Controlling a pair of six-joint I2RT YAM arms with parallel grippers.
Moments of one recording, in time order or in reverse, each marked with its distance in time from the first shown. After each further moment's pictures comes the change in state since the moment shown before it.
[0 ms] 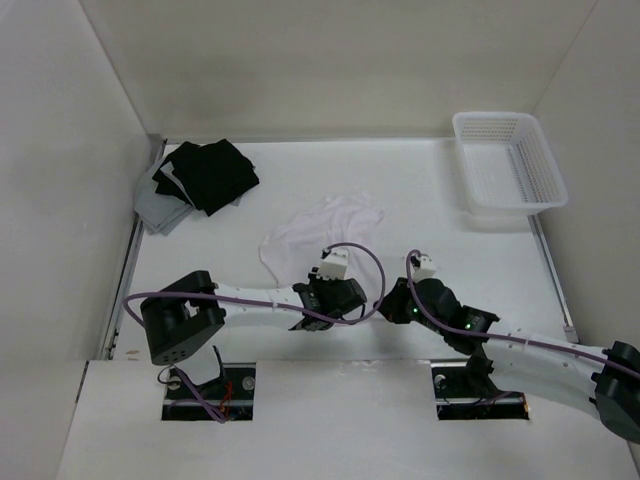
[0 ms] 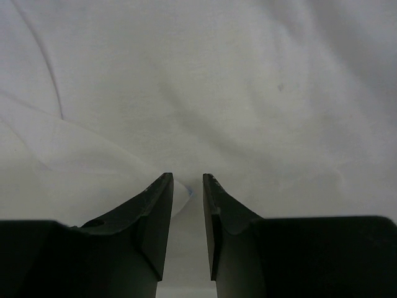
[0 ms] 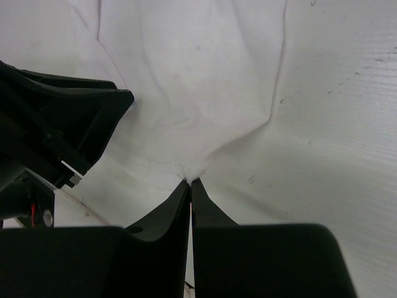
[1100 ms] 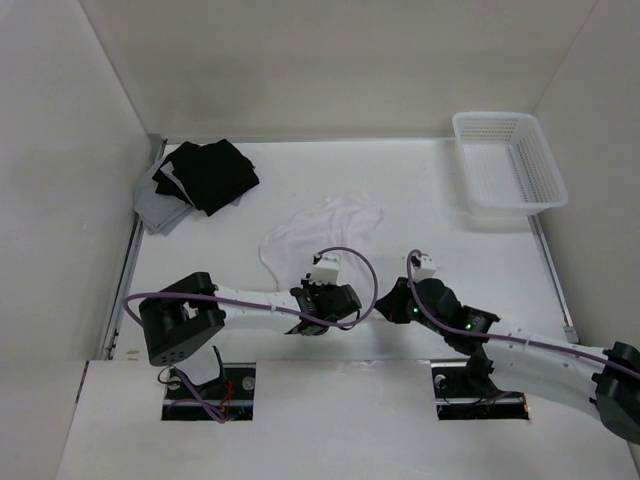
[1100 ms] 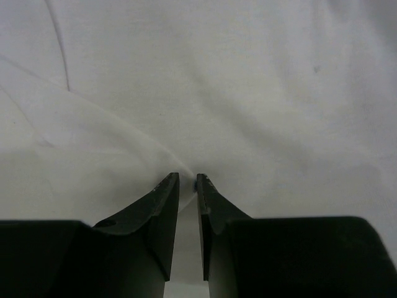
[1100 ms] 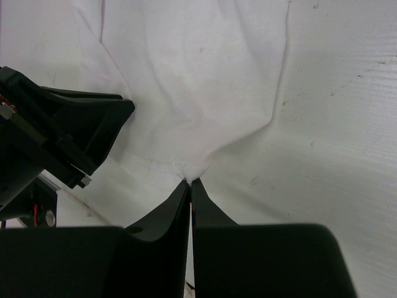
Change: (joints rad) left arm -0.008 -0.005 -0.054 -0.017 -0.017 -0.103; right arm 0.000 -0.002 0.000 0.010 0.000 0.000
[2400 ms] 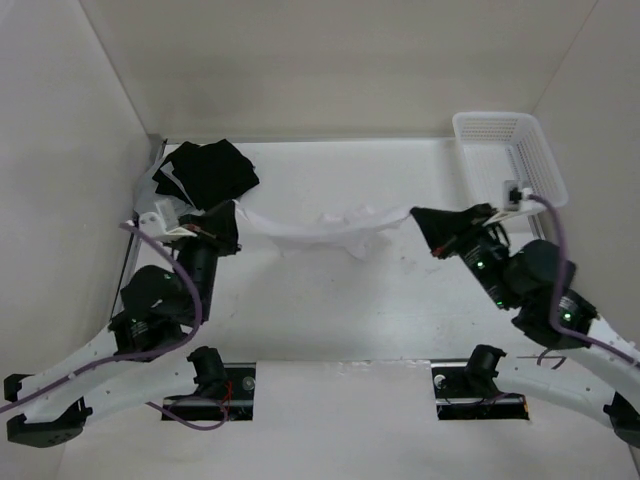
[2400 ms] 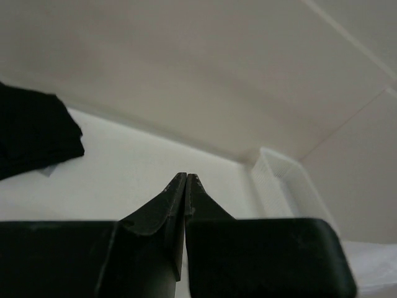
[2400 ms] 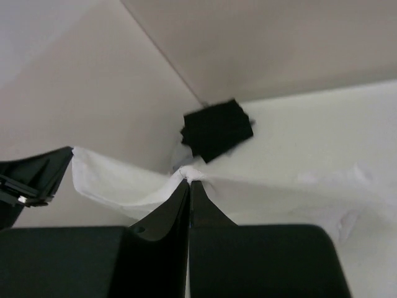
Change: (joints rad) left arm 0.076 -0.998 0.144 0.262 -0.274 0.558; right arm 0.062 -0.181 0.723 -0.255 0.295 -0.297
